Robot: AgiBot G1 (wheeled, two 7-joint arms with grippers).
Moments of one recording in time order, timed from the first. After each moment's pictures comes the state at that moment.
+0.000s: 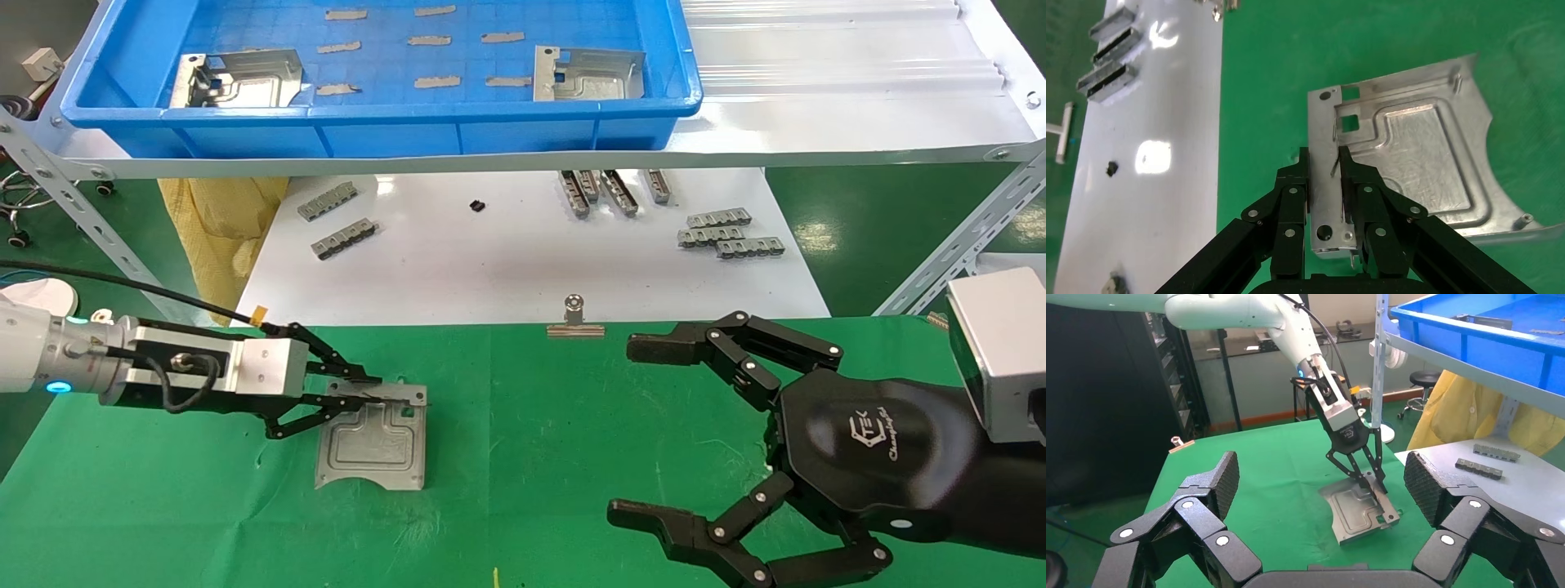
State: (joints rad) left arm -1.76 1.04 0.80 -0.13 1.36 1.45 0.79; right arm 1.09 -0.57 -0.38 1.25 -0.65 -1.45 0.13
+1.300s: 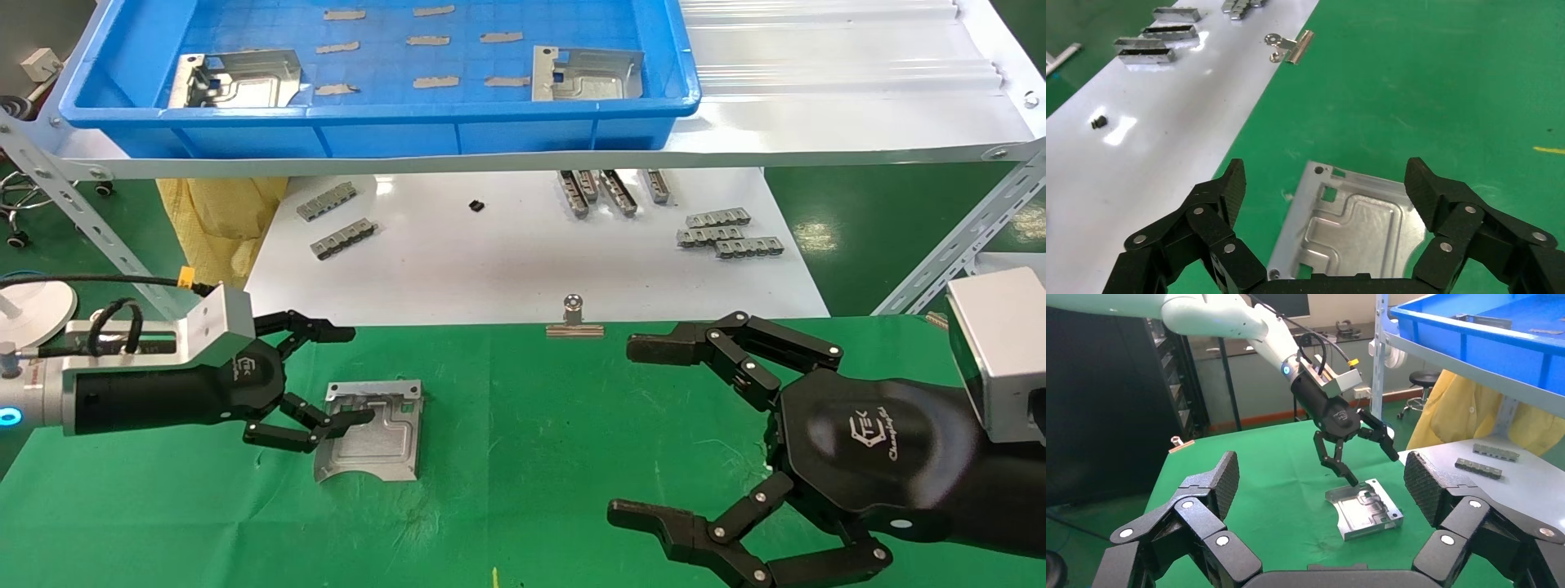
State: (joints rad) left arm -1.68 0.98 0.68 -0.04 1.19 1.58 0.57; right arm 1.09 -0.57 -0.38 1.25 -0.65 -1.45 0.13
